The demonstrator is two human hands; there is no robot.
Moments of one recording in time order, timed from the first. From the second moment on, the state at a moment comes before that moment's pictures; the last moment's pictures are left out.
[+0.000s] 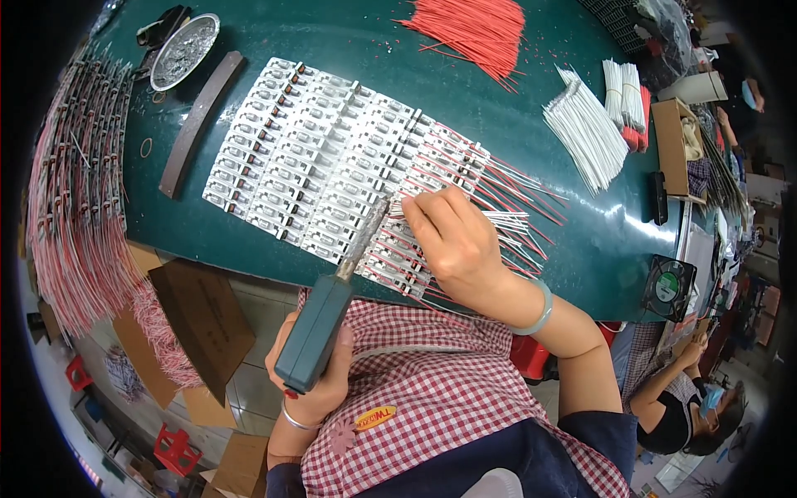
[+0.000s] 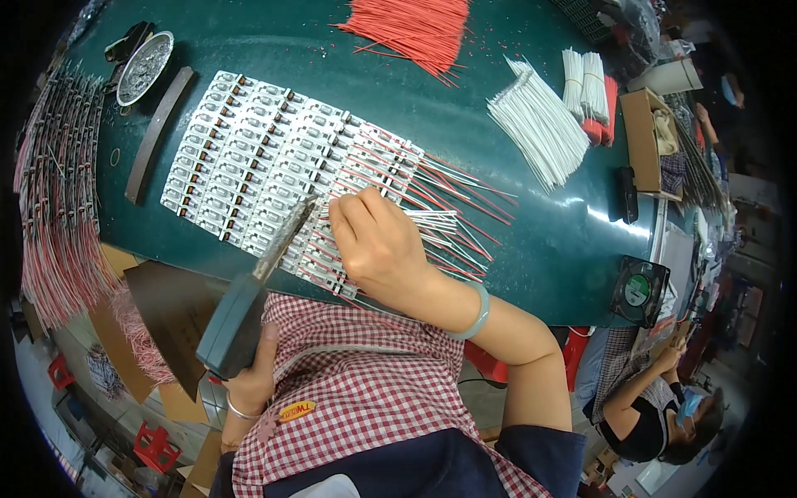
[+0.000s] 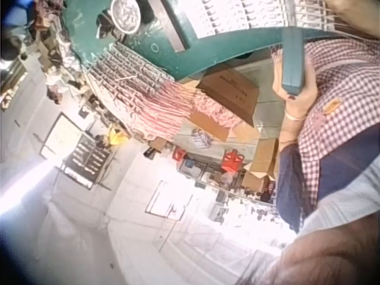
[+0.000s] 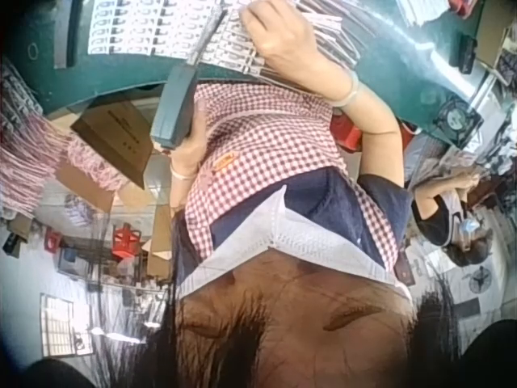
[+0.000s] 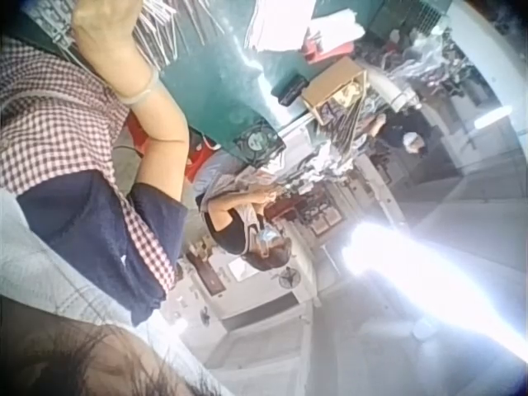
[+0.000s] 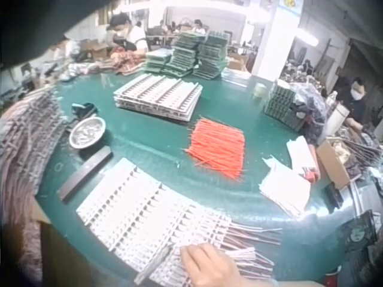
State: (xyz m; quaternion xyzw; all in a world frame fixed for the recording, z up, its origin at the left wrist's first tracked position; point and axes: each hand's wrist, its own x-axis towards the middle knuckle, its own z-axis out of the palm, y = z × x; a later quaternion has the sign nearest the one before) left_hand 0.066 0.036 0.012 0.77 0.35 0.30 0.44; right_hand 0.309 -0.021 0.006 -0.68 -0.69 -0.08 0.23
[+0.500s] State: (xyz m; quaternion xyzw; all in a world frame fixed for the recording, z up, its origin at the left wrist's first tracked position) left_hand 0.060 0.032 0.007 0.75 0.36 0.31 0.46; right_hand 0.300 -0.027 0.003 -0.68 -0.68 -0.09 0.27
